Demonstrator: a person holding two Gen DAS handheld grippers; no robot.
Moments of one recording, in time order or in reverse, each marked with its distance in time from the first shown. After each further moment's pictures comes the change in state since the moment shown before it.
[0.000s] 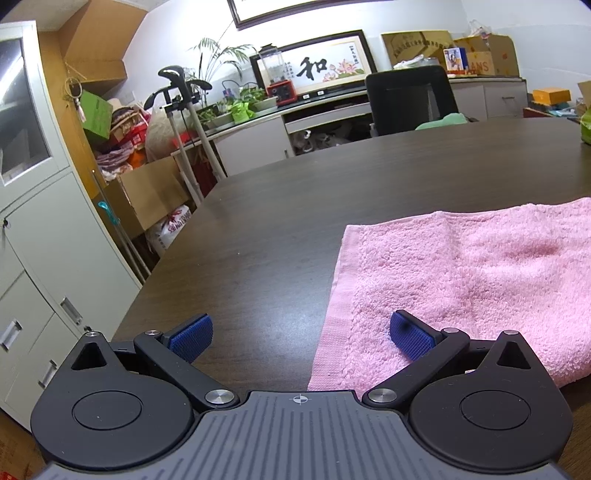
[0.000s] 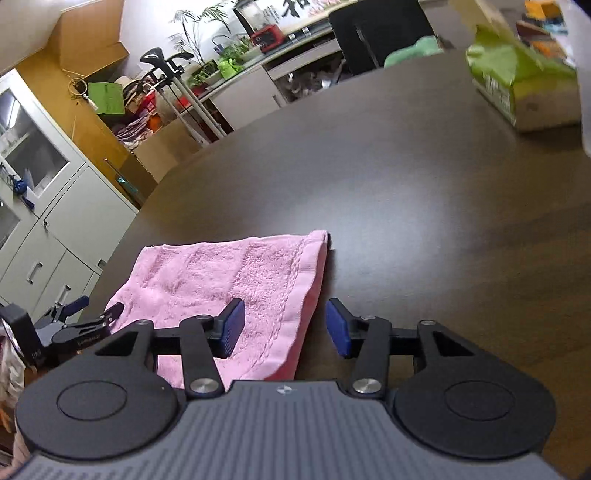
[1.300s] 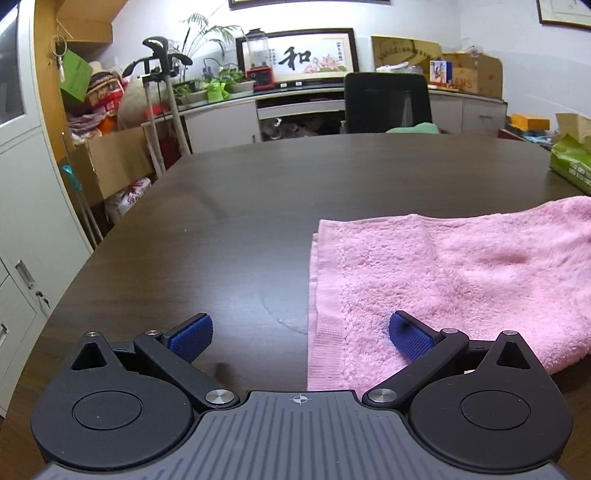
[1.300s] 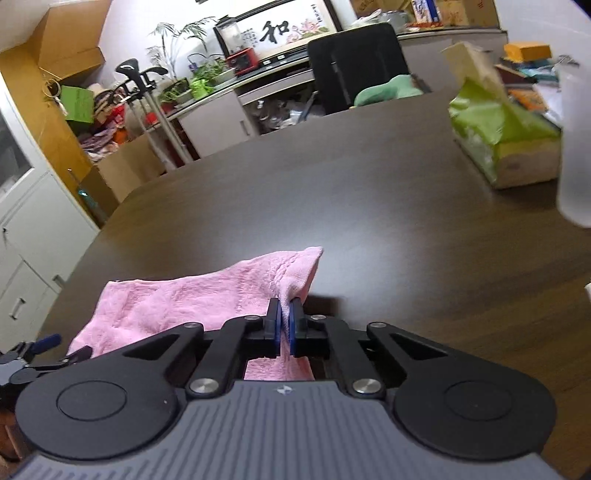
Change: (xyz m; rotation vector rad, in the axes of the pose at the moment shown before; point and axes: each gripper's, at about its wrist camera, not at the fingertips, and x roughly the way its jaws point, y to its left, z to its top) left arm -0.008 0.012 -0.002 -0.098 -0.018 -0.112; right arm -0.006 0.030 0.018 -0.063 -0.108 -0.171
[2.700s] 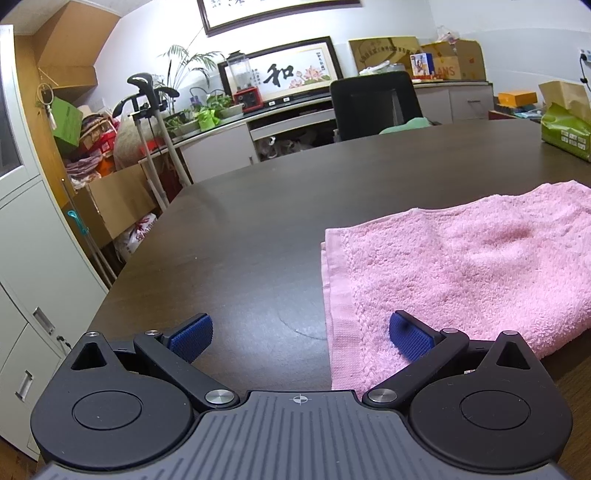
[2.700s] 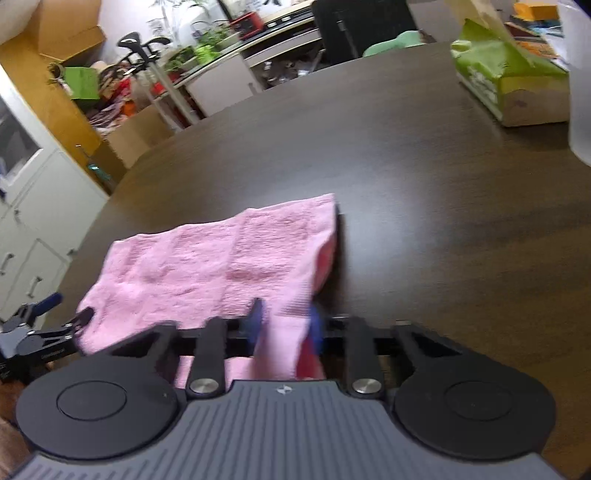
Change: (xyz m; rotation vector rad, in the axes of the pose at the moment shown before) left arm 0.001 -0.012 -0.003 0.123 0.000 -0.004; right arm 0.008 -0.023 -0.026 0.054 0.111 0.068
